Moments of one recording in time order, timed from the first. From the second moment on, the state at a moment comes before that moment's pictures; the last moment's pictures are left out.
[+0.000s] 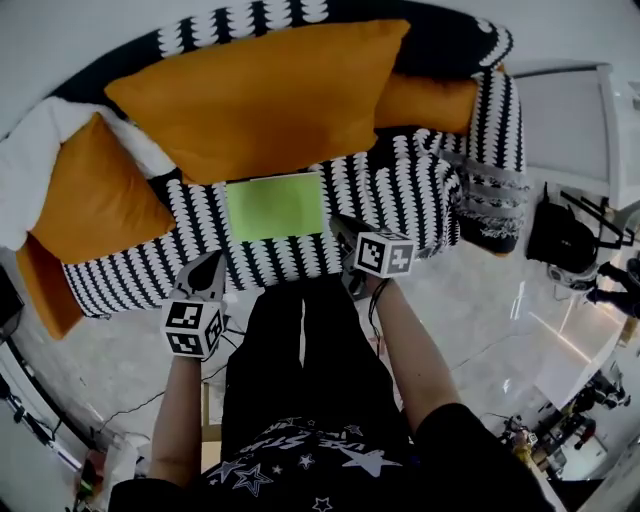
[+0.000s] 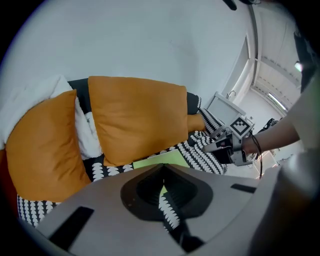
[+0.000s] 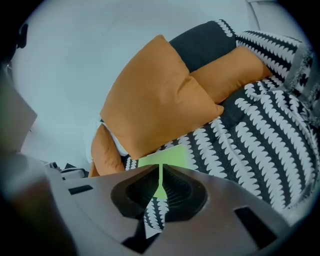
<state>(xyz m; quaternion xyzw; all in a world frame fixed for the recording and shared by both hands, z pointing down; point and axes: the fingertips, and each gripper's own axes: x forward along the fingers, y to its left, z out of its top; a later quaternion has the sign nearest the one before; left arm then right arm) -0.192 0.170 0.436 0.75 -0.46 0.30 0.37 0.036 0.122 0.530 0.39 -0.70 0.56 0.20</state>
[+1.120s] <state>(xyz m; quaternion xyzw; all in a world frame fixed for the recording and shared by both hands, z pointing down) -0.158 0.144 0.507 0.71 -0.45 0.34 0.42 0.002 0.108 0.636 0.22 -0.71 0.63 0.22</state>
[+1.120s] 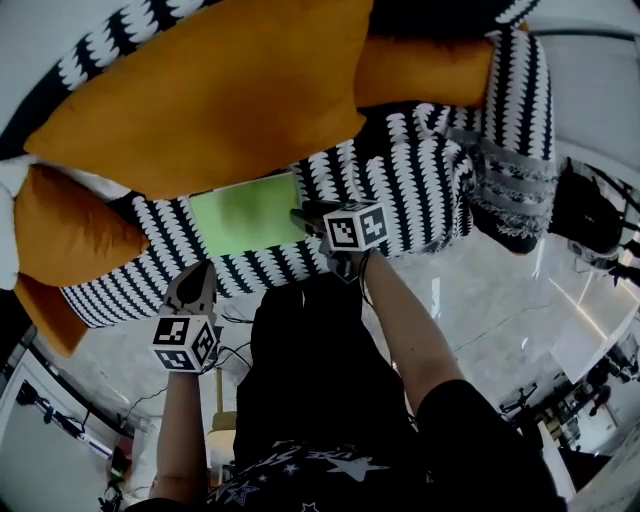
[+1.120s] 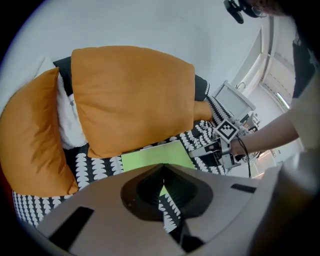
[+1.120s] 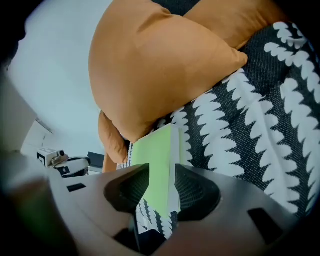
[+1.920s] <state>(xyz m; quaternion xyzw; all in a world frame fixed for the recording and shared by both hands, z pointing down) -0.143 0.154 0.512 0.71 -0.43 0.35 0.43 -0.021 0.117 0.652 0.15 -0.72 0.64 0.22</state>
